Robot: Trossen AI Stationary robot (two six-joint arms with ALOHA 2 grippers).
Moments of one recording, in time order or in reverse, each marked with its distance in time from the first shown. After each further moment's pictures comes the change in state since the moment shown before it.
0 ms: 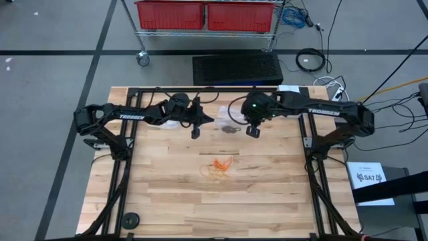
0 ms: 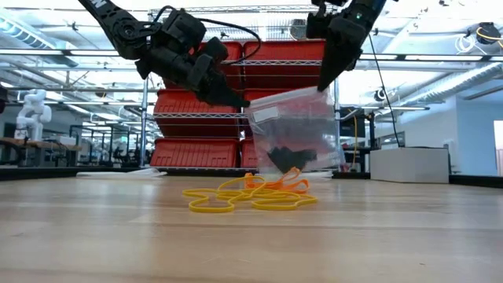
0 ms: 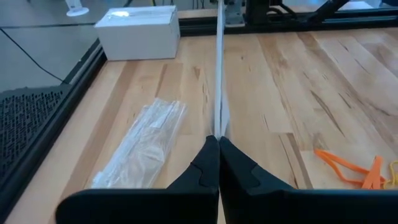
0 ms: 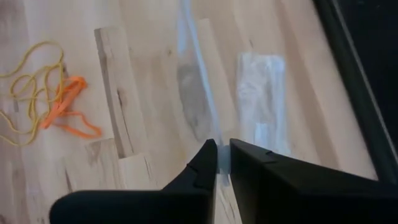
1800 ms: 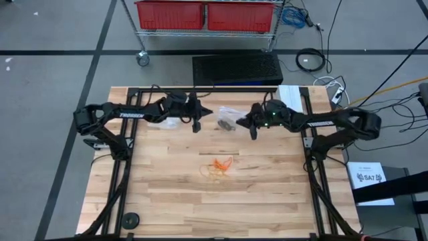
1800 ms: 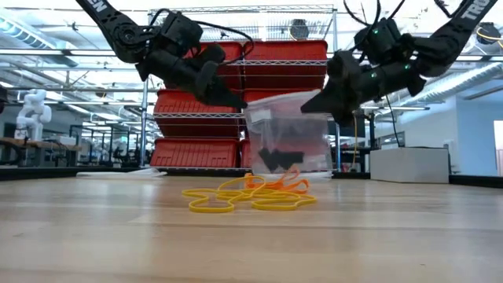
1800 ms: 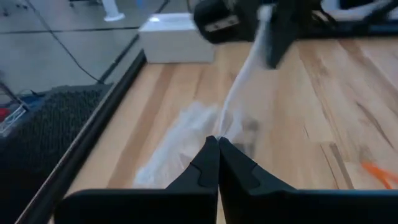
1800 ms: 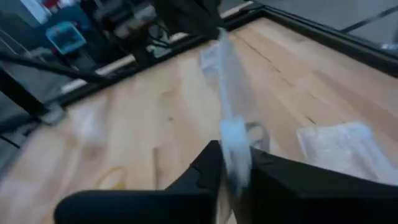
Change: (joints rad) left arm 0.040 0.001 -0.005 0.081 -0.069 -0.024; right arm -0.151 -0.078 -0.781 1.416 -0.397 0.322
